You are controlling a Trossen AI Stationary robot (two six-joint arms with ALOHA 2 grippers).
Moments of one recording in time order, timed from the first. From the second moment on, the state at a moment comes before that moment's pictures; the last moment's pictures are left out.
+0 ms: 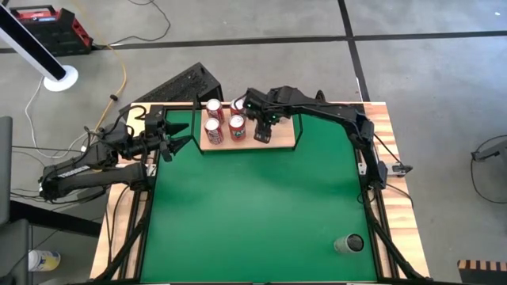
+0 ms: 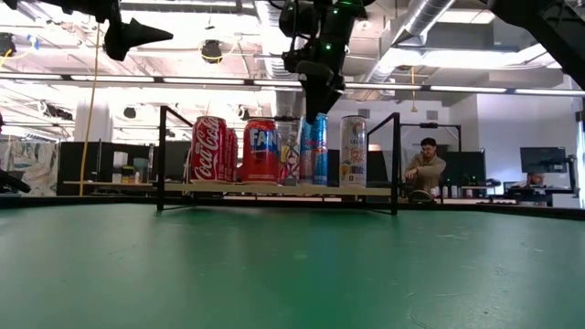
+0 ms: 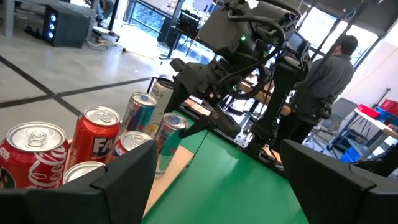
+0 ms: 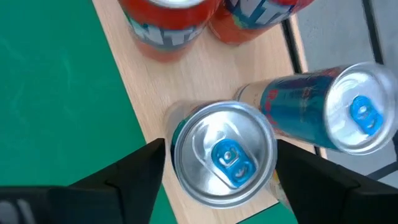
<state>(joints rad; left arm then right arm) 0.32 0.40 0.58 -0.12 -0.08 -0.43 -0.33 2.09 2.11 -1.22 0.21 -0.10</state>
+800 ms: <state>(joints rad) 0.32 0.40 0.58 -0.12 -0.08 -0.40 -0.31 2.02 2.33 -1.32 0.20 -0.04</state>
